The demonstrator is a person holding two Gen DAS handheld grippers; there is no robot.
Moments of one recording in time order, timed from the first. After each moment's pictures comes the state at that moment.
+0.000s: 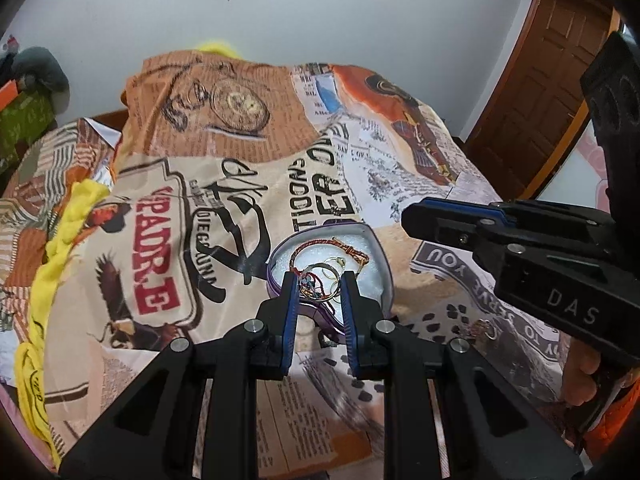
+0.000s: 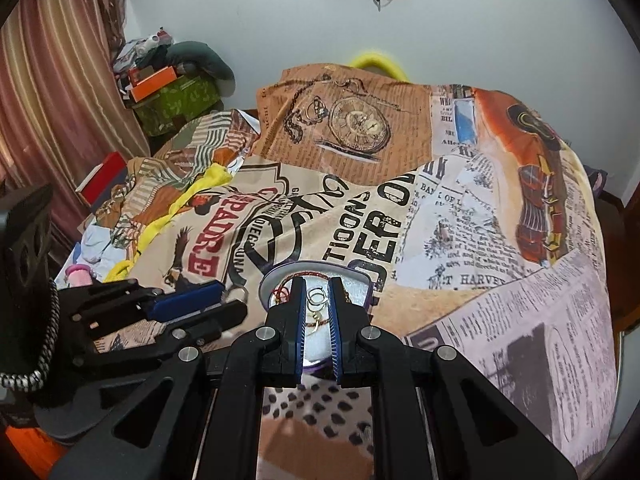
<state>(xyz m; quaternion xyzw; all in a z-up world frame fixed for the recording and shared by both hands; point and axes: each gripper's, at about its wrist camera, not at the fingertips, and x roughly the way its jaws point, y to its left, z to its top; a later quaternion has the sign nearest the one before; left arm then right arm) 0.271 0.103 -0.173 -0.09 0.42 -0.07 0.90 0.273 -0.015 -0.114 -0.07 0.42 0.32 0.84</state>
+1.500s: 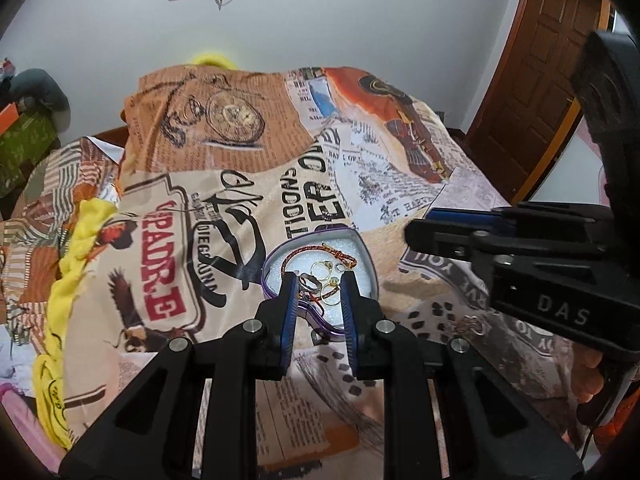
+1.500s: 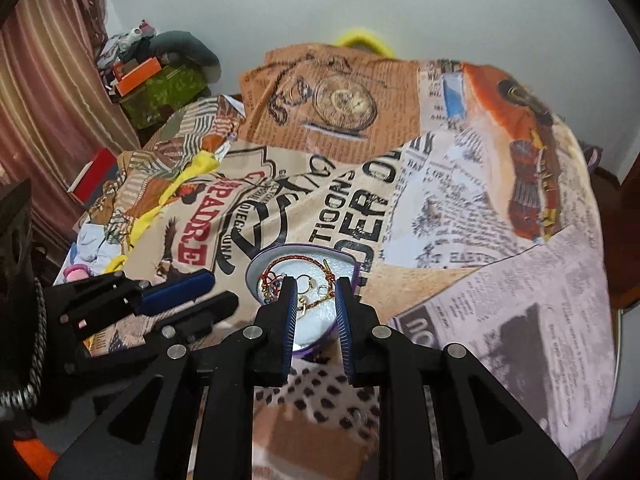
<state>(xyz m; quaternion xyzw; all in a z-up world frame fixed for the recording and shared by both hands) 0.259 0.088 -0.146 -0.06 0.41 -0.07 0.91 0.274 -0.028 -0.108 -0.06 0.46 0.30 0.83</state>
